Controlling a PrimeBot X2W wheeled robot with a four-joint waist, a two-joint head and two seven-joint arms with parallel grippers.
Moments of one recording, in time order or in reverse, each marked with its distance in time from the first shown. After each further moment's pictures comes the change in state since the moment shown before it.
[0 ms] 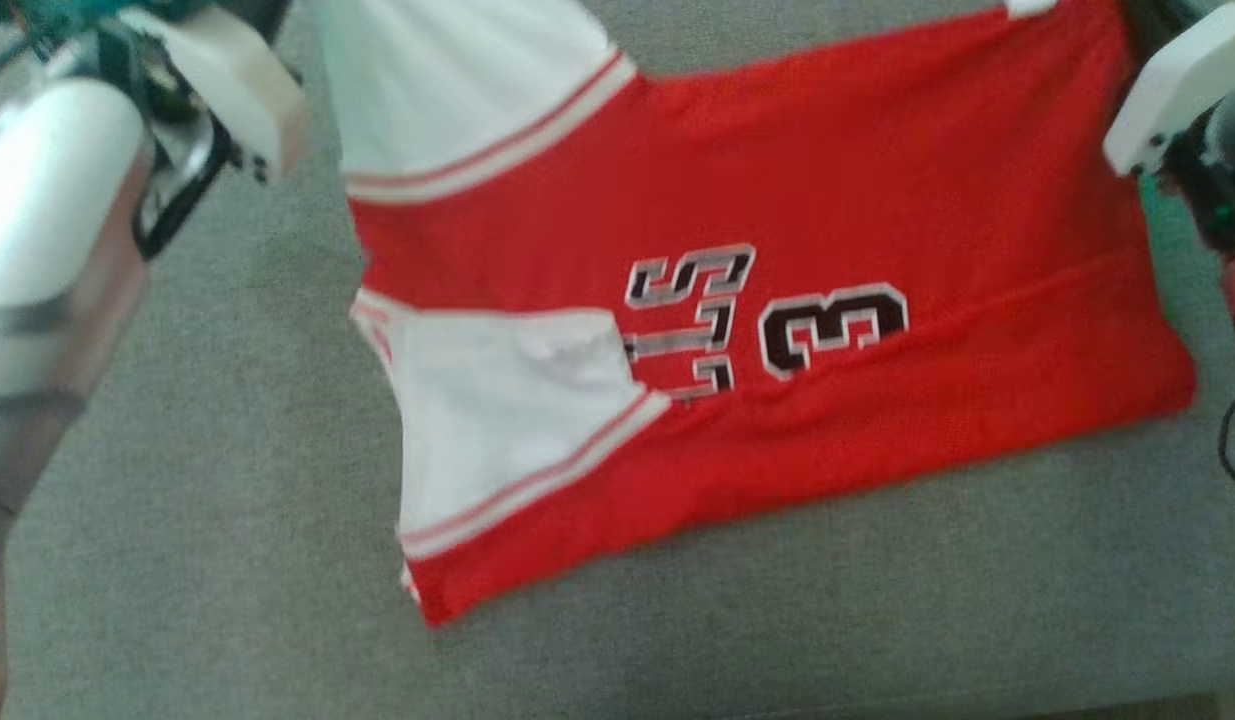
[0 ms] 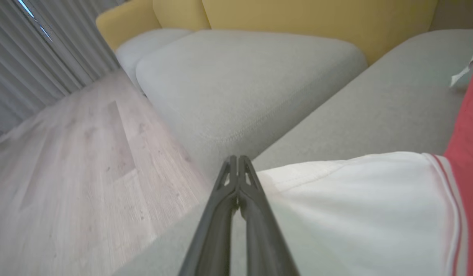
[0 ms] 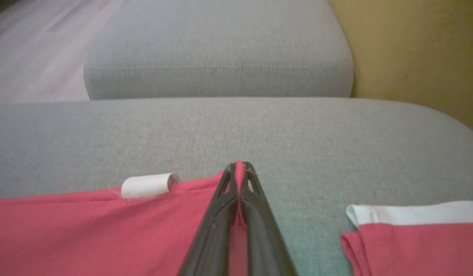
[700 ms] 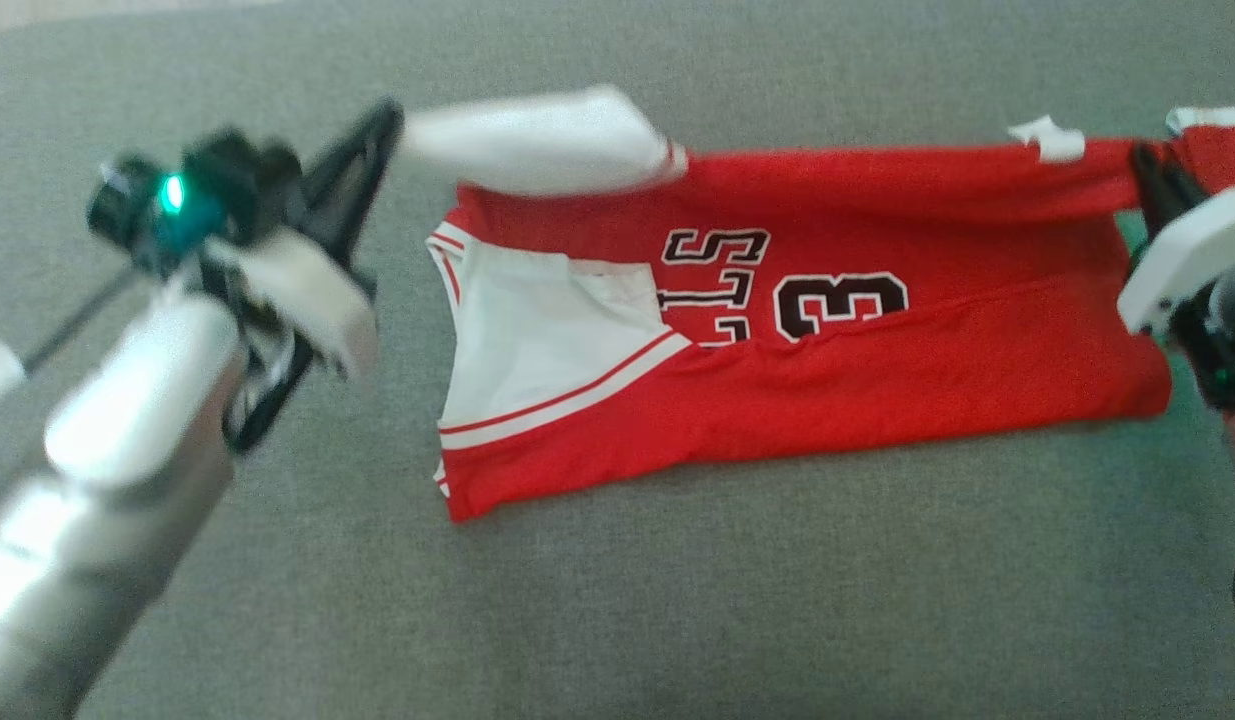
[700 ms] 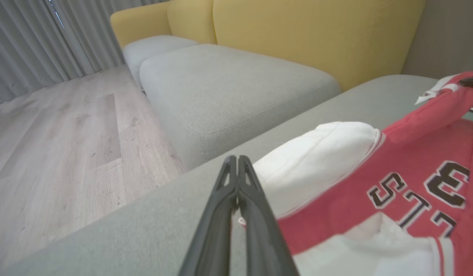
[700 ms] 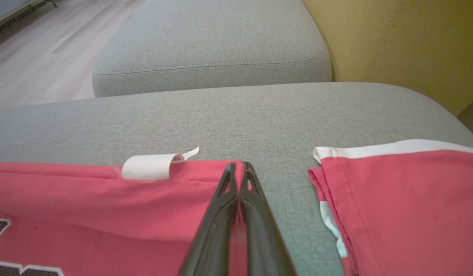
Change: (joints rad) left arm 0.263 -0.021 0.012 -0.082 -0.109 0.037 -0.111; right arm 0.222 -0.058 0.000 -0.011 0.075 0.000 -0.117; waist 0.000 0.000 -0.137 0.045
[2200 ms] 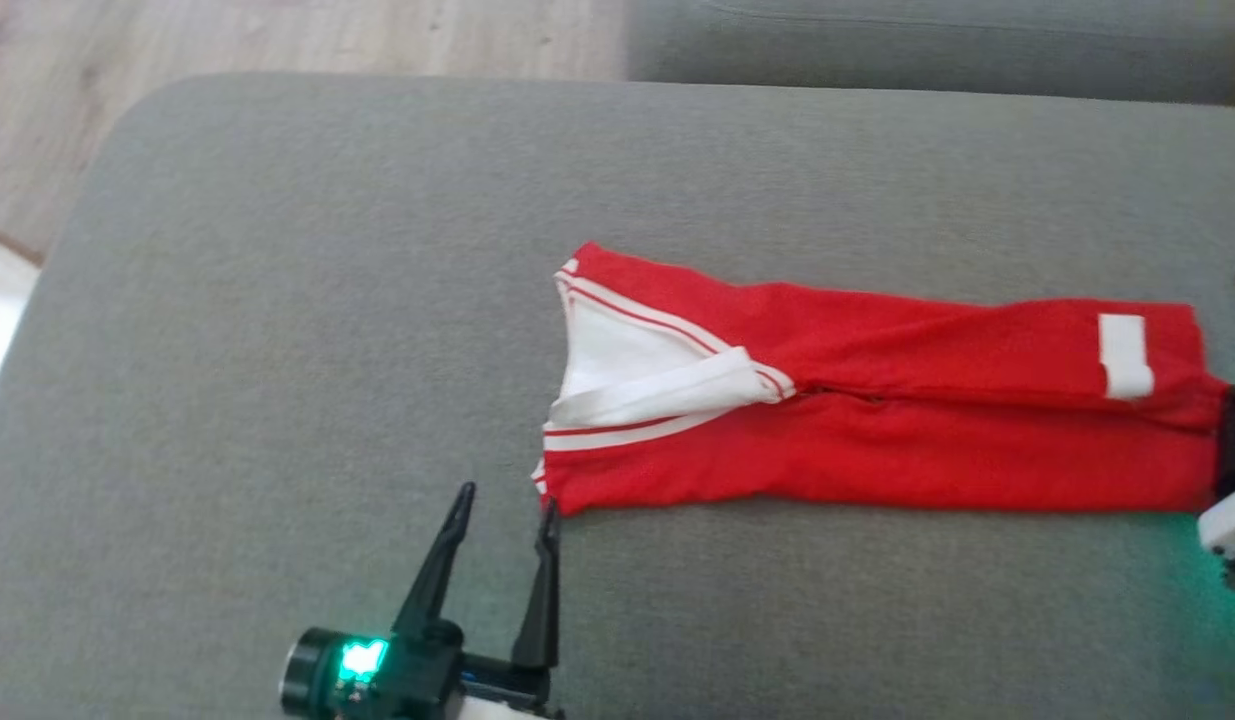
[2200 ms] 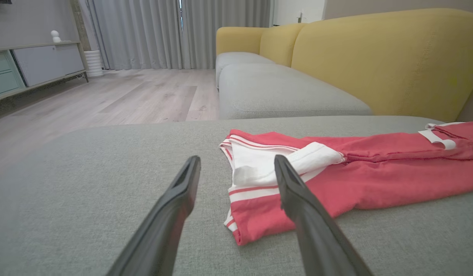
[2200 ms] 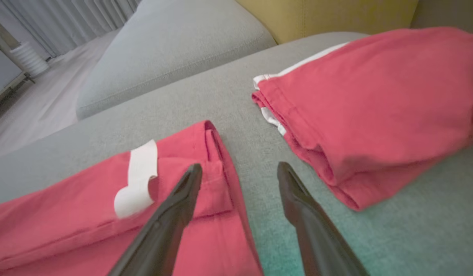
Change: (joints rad) left arm 0.896 -0.230 0.215 -0.502 0.337 0.450 -0.163; right arm 0.511 0.101 -0.542 -0.149 -0.072 0.000 -0.099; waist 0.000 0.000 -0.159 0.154
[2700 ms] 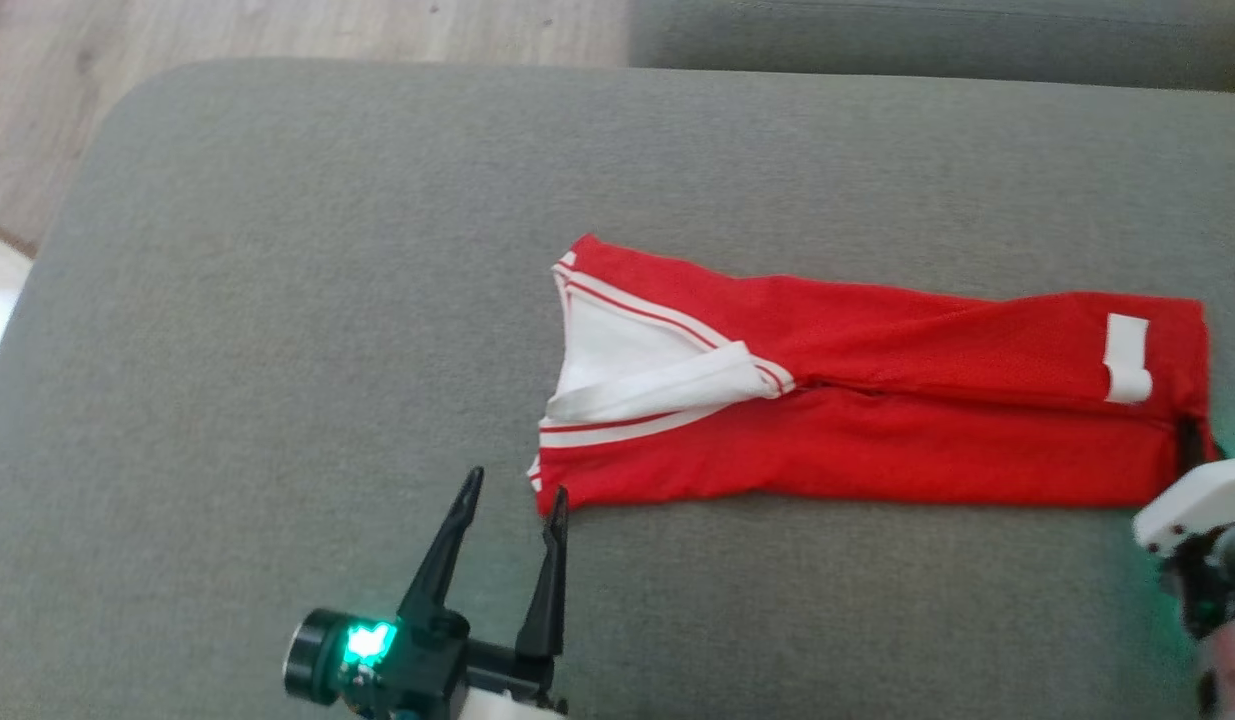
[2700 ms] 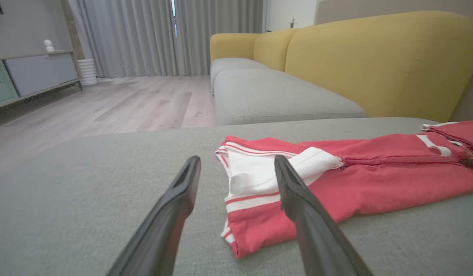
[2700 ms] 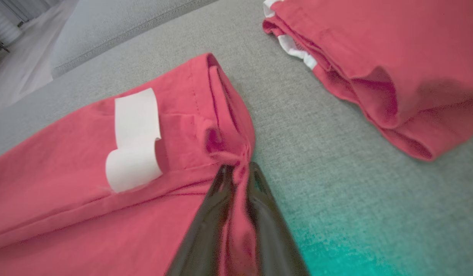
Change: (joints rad) left arm 0.015 -0.071 0.098 0.021 0.119 -0.111 0.000; right arm -0.117 0.077 -0.075 0.192 -0.134 0.000 0.066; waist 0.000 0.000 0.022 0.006
